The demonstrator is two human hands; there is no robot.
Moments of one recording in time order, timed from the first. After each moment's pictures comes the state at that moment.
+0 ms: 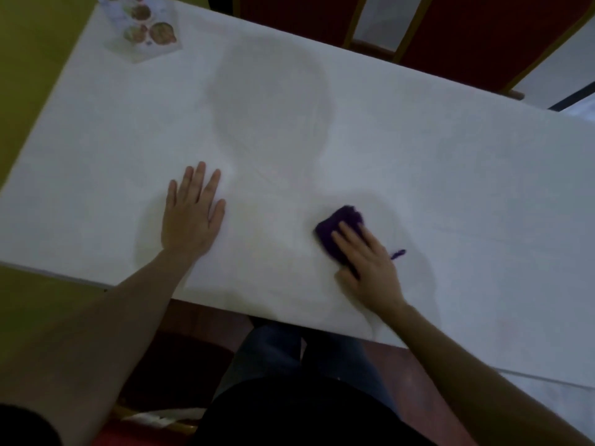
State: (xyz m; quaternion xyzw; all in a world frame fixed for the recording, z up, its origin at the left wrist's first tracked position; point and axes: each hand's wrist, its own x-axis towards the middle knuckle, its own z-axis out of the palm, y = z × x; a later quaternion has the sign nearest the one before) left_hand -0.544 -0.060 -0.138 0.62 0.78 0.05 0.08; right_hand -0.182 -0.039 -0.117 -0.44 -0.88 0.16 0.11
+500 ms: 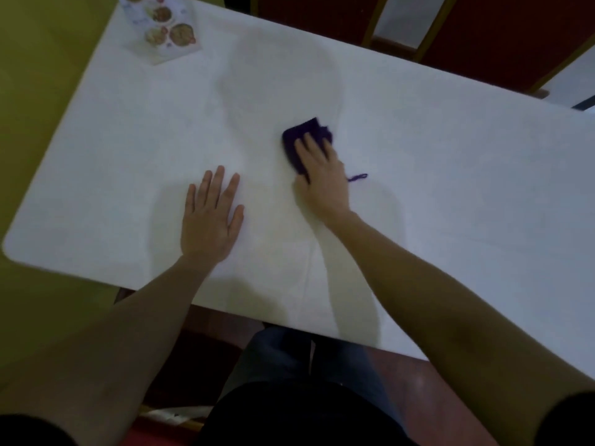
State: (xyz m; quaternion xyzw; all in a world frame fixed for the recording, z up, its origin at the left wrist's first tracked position) left_hand -0.547 -0.064 -0.138 0.63 0.77 0.05 0.07; right_hand -0.353 0.080 -0.106 -0.51 -0.83 0.20 0.10
